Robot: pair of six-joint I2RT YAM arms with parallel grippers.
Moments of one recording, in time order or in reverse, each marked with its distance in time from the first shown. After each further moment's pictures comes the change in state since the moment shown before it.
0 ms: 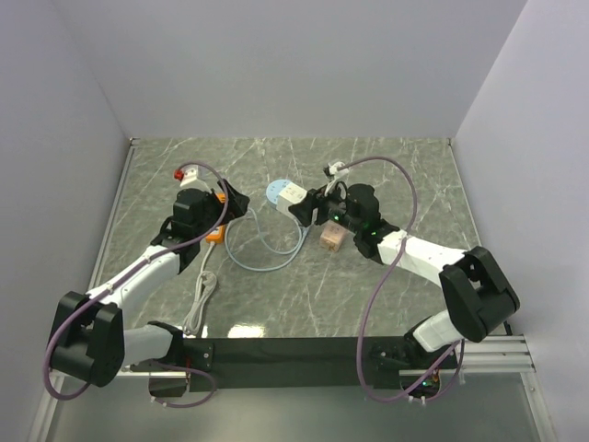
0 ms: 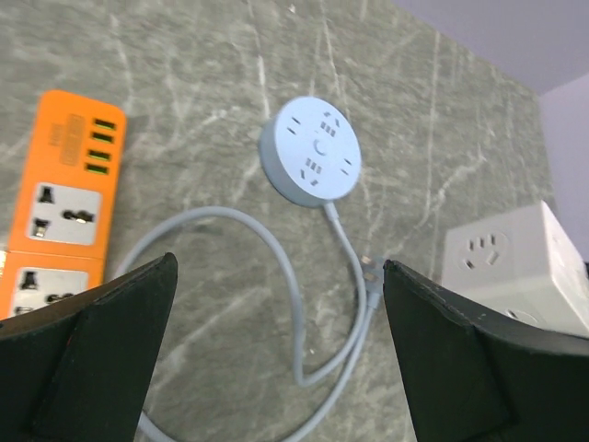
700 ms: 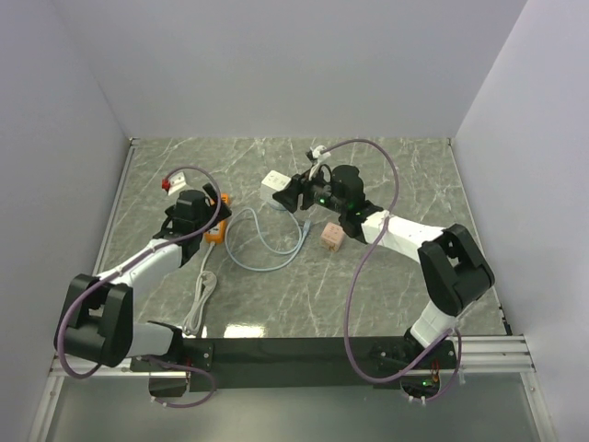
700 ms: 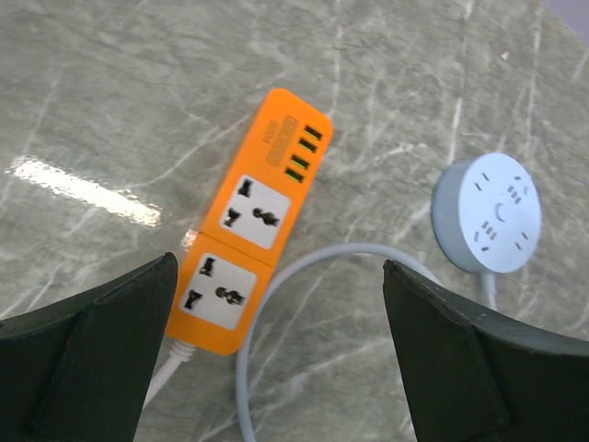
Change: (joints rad) left arm 0.063 0.103 0.000 -0.090 -0.272 -0.046; right arm -0.001 0.193 0.229 -0.005 -0.121 -0.011
